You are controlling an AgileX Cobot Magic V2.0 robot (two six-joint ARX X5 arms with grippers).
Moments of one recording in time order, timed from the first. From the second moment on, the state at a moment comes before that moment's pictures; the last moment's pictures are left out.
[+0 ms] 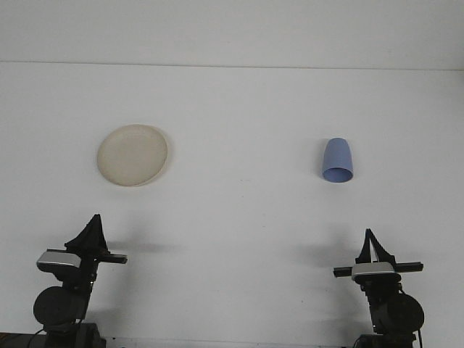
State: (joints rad) left arm 0.03 0.01 0.03 0.22 0.07 -0.07; right arm 0.00 0.00 0.01 -0.03 -0.02 -0.28
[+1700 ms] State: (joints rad) left arm 0.03 0.01 0.03 0.22 0.07 -0.07; right arm 0.00 0.72 0.25 0.26 -0.07 0.14
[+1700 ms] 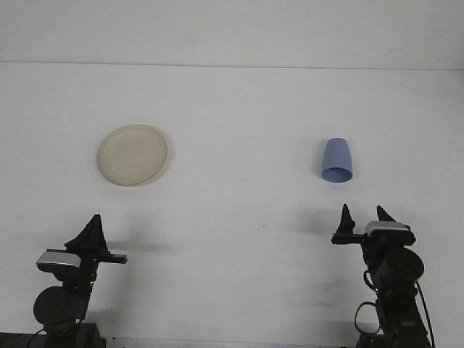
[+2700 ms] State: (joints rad) left arm 0.03 0.01 0.03 0.22 0.07 -0.07; right arm -0.07 1.79 0.72 0.78 -0.05 -0.11
